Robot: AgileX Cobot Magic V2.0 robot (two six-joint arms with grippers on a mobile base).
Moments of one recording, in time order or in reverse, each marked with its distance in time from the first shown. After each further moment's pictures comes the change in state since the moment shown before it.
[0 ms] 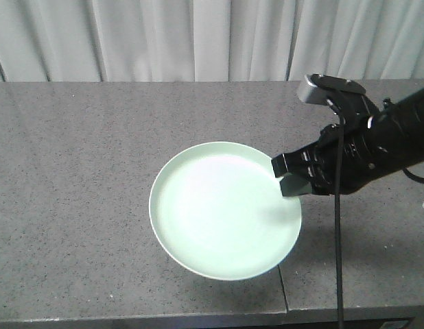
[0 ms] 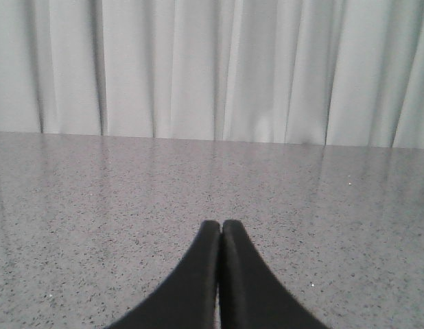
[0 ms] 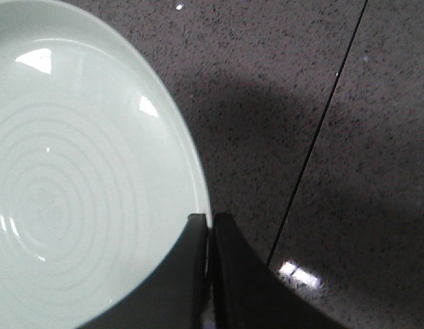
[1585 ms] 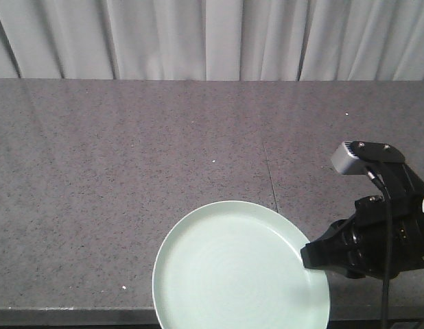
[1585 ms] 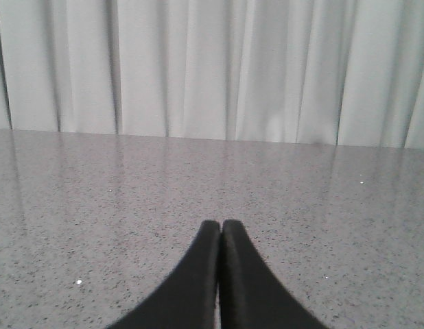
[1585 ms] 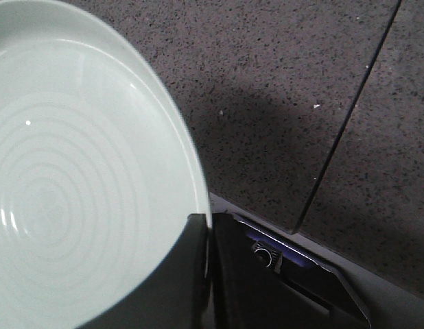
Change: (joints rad) left arm 0.000 0.000 0.000 0.000 0.000 0.000; right arm 0.000 -0.270 0.318 0.092 -0.009 -0.076
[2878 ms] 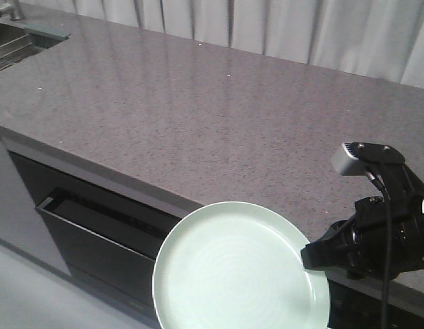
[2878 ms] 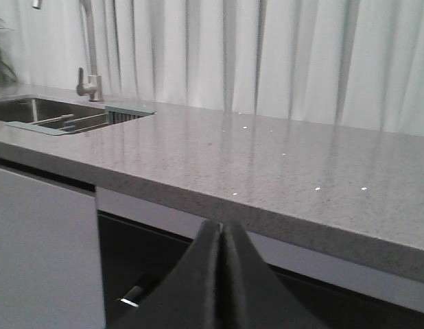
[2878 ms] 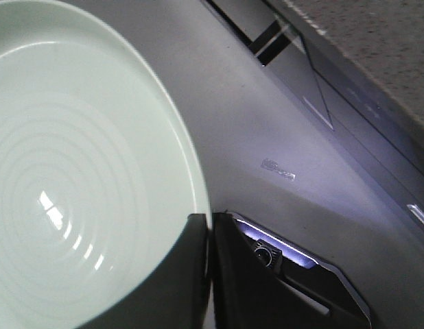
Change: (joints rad) left arm 0.000 0.000 0.000 0.000 0.000 0.000; right arm 0.000 0.000 0.003 0.000 -0.001 0.000
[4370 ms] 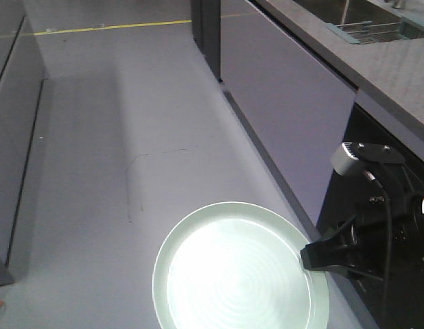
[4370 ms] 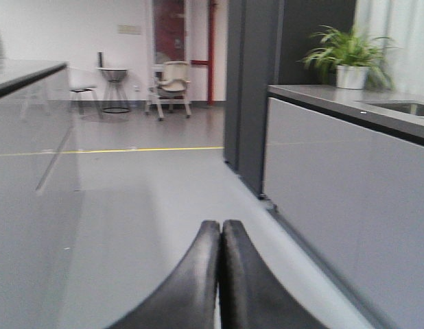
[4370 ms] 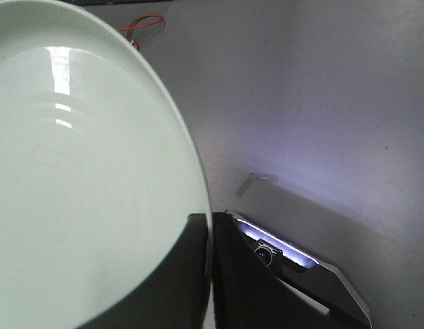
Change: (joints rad) left arm 0.000 0.000 0.000 0.000 0.000 0.000; right arm 0.000 0.000 0.000 0.001 0.001 0.000
